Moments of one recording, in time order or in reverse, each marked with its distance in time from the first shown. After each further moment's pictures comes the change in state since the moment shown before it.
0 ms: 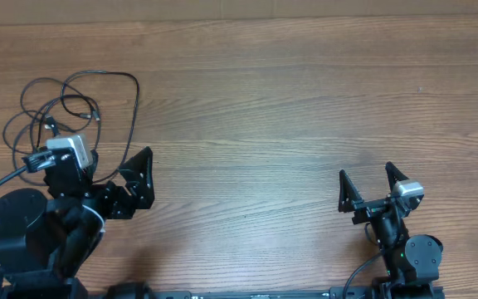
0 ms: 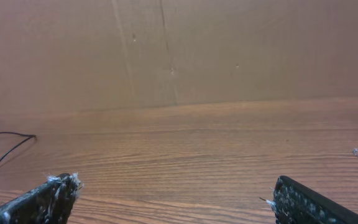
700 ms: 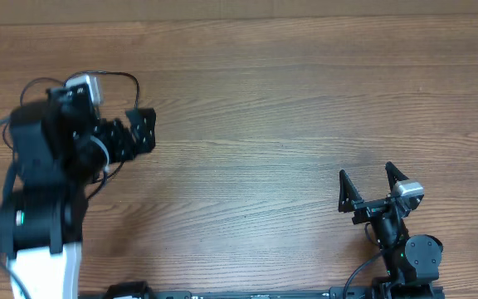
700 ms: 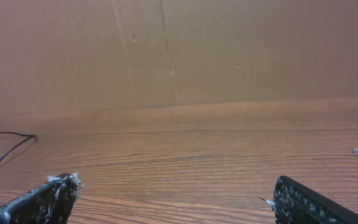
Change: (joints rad) left arm 0.000 0.322 0.077 0.040 0.000 0.000; right arm 0.000 0.000 0.000 0.000 0.000 -0.001
